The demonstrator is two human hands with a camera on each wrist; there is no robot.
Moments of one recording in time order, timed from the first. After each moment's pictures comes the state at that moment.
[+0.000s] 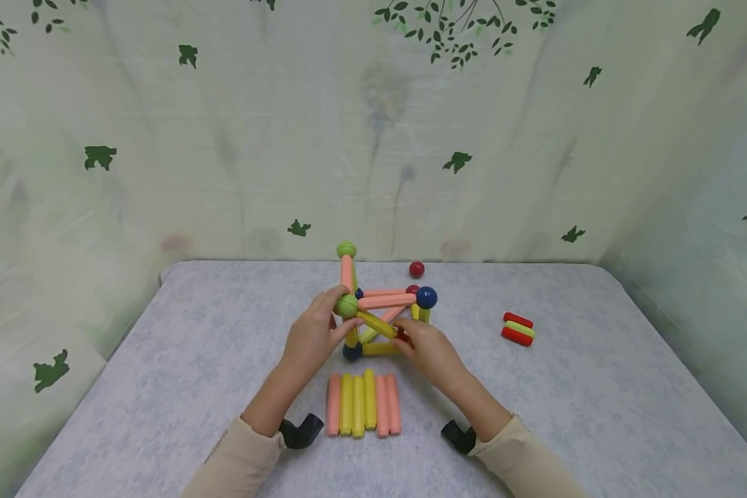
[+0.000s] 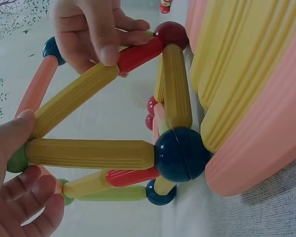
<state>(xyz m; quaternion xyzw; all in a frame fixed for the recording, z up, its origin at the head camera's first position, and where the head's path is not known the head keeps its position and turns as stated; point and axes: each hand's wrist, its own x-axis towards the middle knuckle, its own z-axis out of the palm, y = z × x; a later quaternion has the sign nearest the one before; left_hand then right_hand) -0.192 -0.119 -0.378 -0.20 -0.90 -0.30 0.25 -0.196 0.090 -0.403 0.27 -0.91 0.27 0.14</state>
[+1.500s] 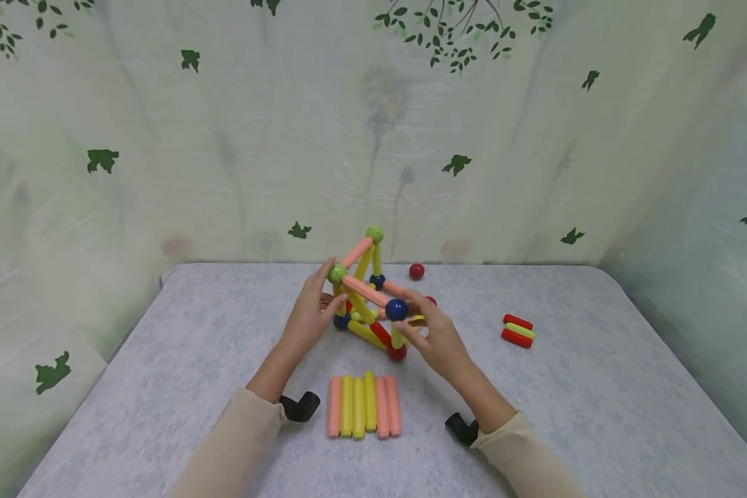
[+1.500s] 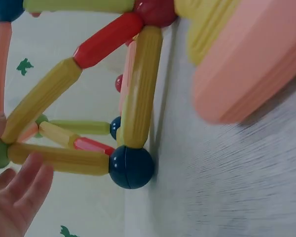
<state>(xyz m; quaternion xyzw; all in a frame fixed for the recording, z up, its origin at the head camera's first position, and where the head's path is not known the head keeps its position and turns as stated) -0.241 -0.138 -0.394 -0.17 -0.87 -0.43 0.17 -0.208 0.102 -0.397 0.30 -0.83 0.43 0.19</state>
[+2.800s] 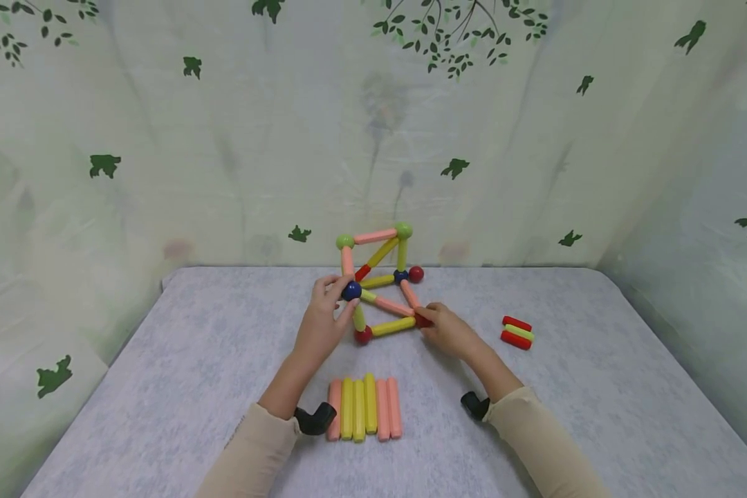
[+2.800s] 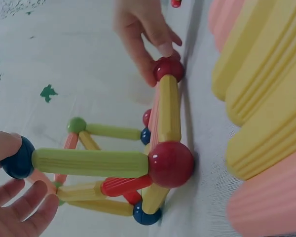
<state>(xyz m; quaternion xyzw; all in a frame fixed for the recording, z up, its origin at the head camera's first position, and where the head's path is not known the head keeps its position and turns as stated) -0.219 -0.113 -0.382 -0.20 -0.87 -0.38 0.24 -0.257 0.127 -0.420 0.12 -0.95 0.27 -0.10</state>
